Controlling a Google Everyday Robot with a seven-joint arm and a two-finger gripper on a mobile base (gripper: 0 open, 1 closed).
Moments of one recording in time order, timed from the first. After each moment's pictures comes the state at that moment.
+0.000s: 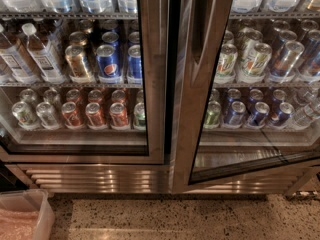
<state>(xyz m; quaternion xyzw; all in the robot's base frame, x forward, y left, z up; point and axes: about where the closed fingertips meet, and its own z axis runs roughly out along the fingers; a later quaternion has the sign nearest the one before) 0.300 -0.208 1.184 -0.48 0.66 -0.11 0.56</state>
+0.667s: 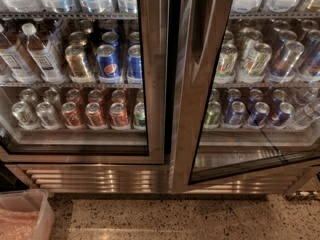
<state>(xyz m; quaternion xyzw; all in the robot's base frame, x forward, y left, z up) 0.300 -0.208 1.184 -0.48 0.66 -0.11 0.56</state>
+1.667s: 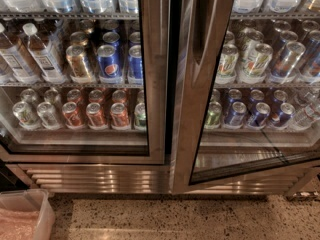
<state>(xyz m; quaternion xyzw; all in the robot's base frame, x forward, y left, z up) 0.344 -0.219 1.127 -0.45 0.68 -0.01 0.57</state>
